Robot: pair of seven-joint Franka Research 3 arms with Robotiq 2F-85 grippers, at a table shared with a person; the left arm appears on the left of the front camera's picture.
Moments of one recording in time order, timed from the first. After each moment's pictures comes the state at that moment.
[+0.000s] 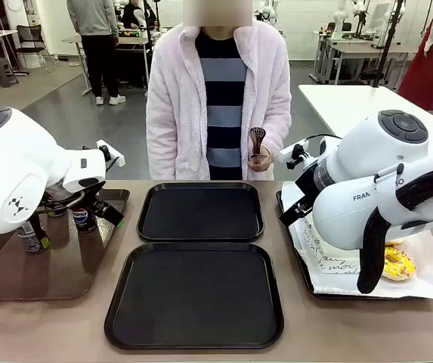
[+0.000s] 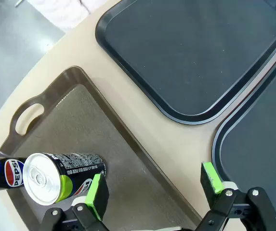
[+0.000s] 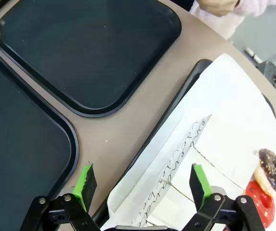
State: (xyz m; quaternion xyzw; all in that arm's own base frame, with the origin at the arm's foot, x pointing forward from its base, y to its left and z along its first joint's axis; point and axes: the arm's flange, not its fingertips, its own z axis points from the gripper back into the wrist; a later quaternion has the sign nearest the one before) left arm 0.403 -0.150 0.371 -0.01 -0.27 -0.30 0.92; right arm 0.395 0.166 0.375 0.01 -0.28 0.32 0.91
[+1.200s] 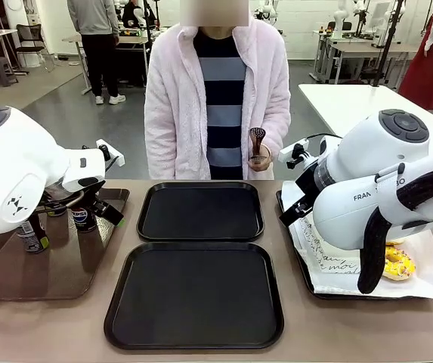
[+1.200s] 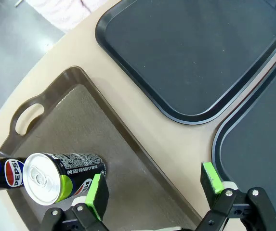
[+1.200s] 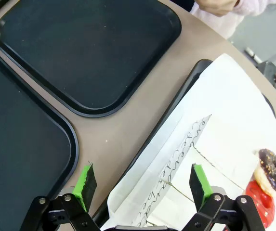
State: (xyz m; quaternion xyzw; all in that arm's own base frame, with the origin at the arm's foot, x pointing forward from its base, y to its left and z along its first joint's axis) left arm 0.403 -0.150 0.371 -0.01 -0.27 -0.30 0.92; right arm 0.395 0.166 0.375 0.01 -0.28 0.32 0.91
